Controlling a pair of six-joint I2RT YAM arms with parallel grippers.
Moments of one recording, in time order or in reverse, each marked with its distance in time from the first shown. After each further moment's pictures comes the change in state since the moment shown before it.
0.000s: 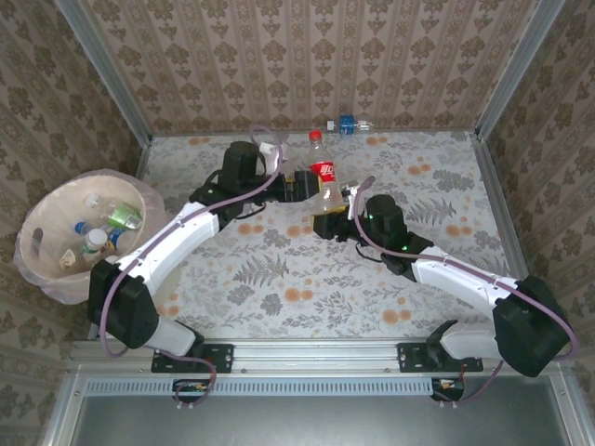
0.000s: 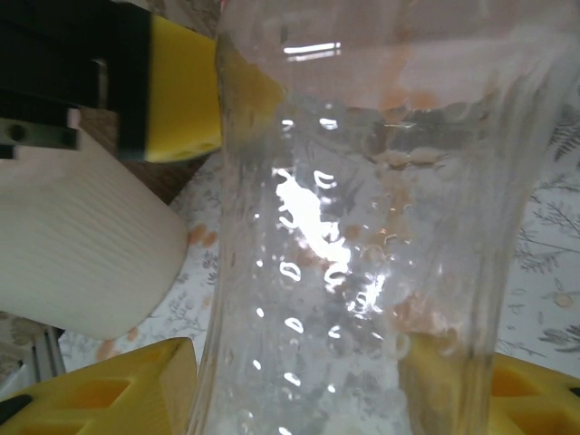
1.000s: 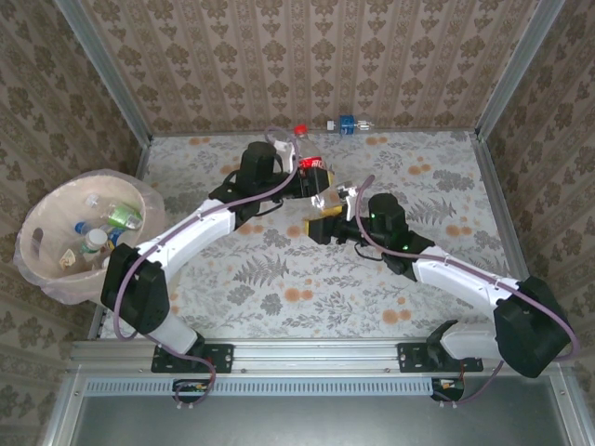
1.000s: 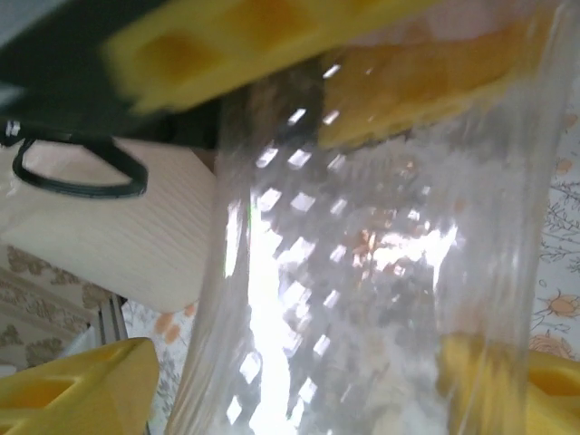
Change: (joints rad) left arm -0.056 0.096 0.018 0.167 -0.076 -0.095; right arm -0.002 -0.010 0.005 0.016 -0.137 -0.013
